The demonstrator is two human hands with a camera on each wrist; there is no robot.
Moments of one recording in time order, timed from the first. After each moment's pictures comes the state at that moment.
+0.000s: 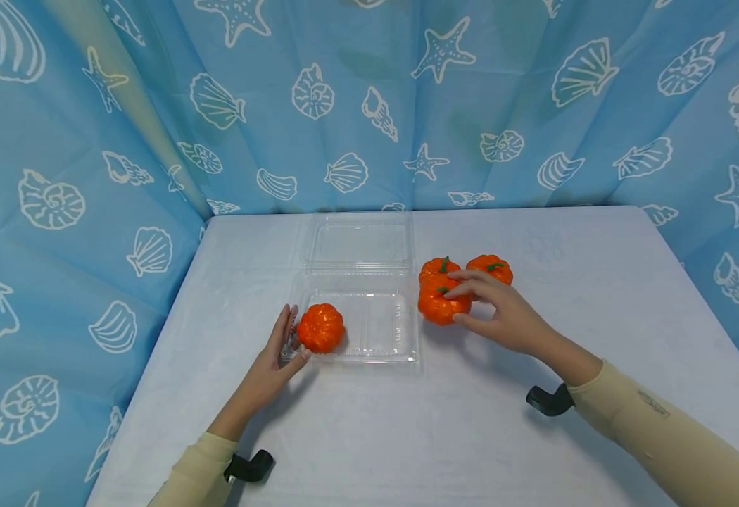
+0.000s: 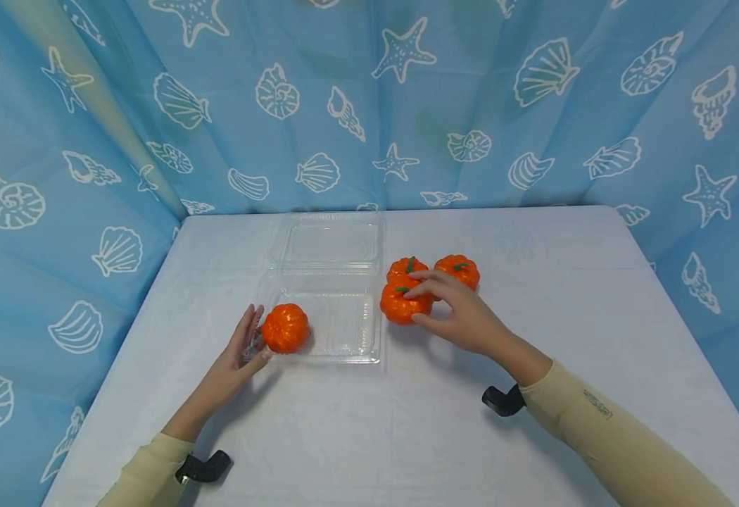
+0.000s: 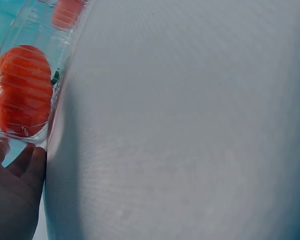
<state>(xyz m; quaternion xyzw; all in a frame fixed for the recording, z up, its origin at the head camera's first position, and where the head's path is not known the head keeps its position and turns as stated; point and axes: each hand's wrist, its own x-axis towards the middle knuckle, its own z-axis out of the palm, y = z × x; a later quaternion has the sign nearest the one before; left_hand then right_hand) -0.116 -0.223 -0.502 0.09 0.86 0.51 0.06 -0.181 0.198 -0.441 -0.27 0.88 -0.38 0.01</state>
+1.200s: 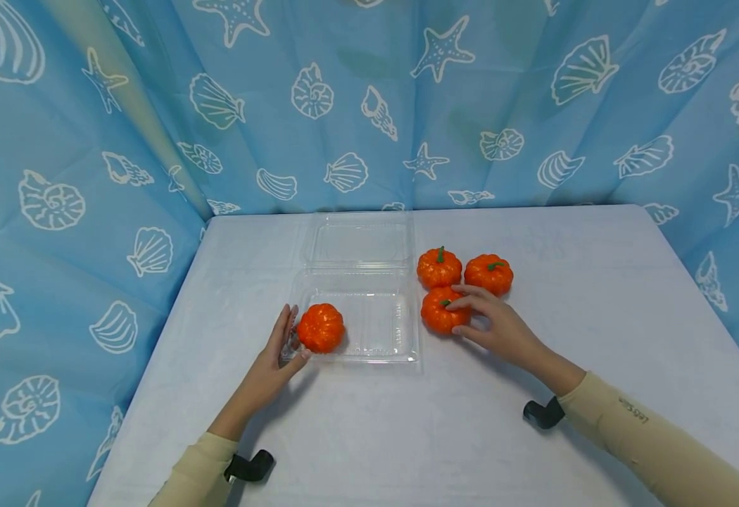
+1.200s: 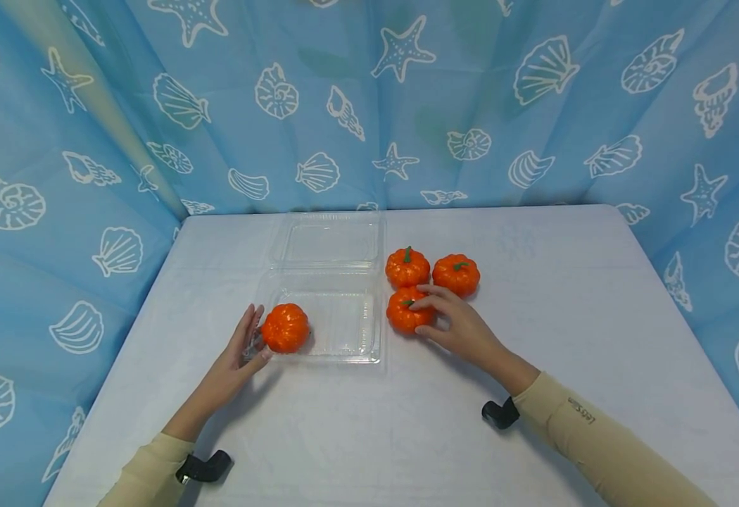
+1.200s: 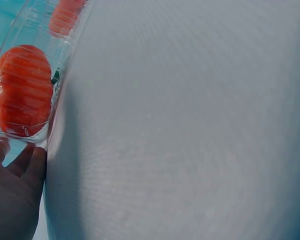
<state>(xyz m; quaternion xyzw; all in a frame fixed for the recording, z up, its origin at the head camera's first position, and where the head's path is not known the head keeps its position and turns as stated) -0.116 -0.223 -0.502 0.10 0.86 0.50 0.05 -0.181 0.201 -0.492 -0.23 0.89 -0.39 0.02</state>
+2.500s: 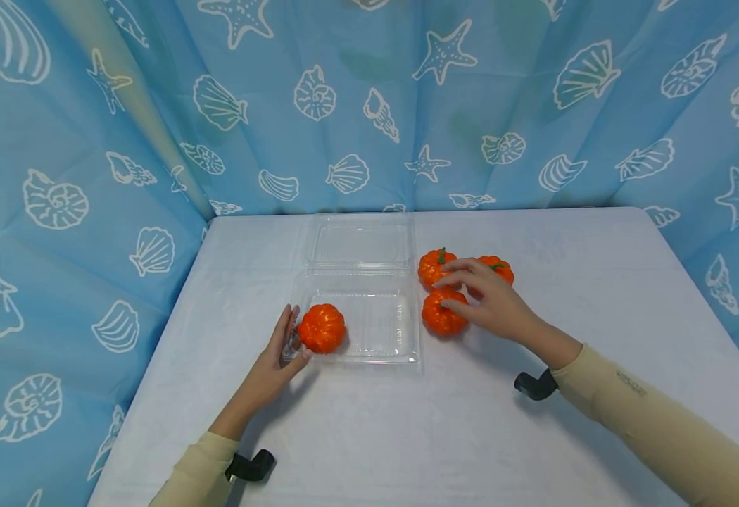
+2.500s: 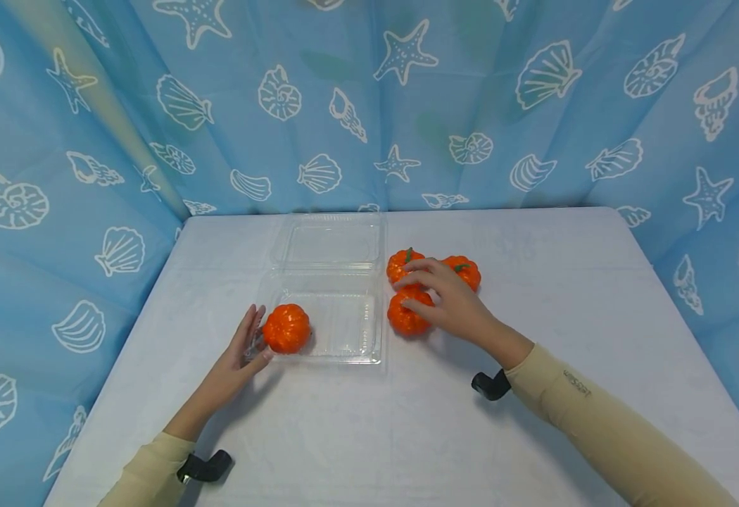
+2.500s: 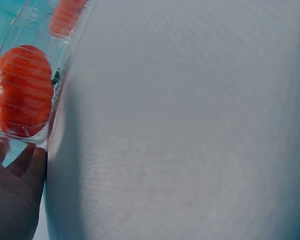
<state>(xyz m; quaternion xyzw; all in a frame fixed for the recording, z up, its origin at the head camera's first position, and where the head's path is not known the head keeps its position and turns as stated) -0.116 -0.222 -0.502 0.10 0.86 0.50 0.05 -0.201 0.182 -0.440 -0.28 0.89 -0.37 -0.02</state>
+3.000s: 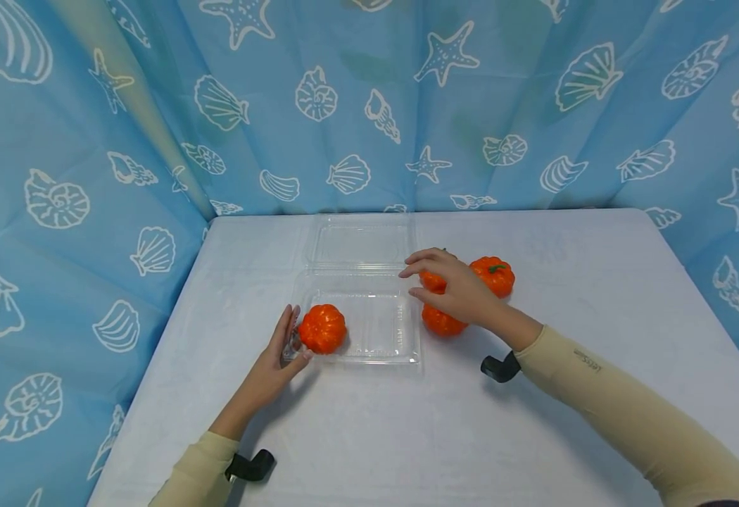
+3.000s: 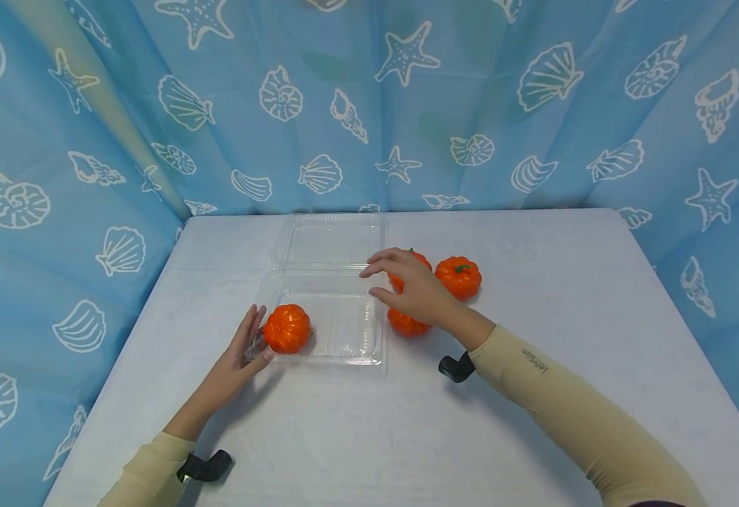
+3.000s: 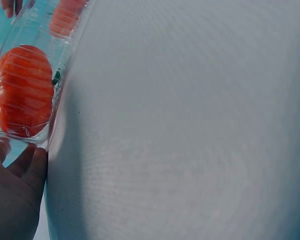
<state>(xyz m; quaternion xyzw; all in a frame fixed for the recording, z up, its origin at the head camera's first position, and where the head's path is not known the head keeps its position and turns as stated) -0.117 -0.221 -0.500 0.10 0.86 0.50 0.05 -0.225 0.137 -0.428 -0.33 0.86 -0.38 0.00</state>
